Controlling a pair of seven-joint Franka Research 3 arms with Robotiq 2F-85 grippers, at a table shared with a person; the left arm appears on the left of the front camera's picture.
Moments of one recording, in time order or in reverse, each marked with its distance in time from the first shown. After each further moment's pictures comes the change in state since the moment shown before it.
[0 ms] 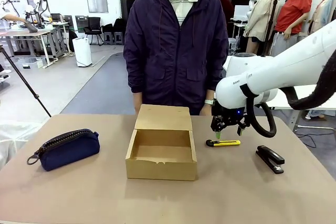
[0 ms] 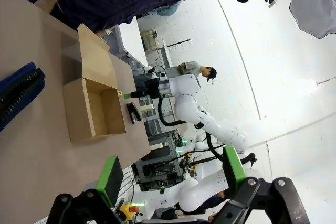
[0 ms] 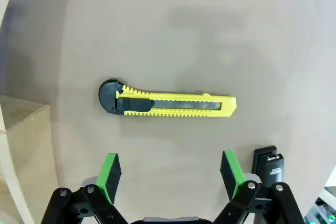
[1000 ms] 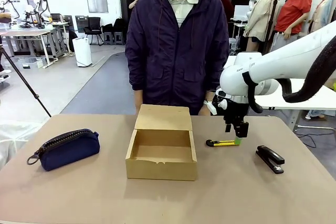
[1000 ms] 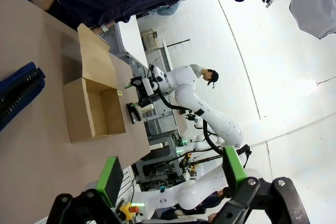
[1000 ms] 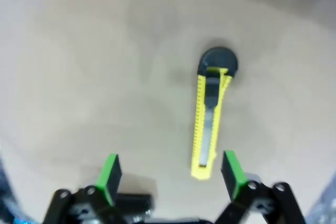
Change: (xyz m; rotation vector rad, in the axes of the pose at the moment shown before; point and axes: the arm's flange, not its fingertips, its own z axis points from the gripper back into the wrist) left arm 0.000 0.000 0.000 0.000 0.000 0.000; right arm 0.024 -0.028 -0.009 0.208 0.054 1.591
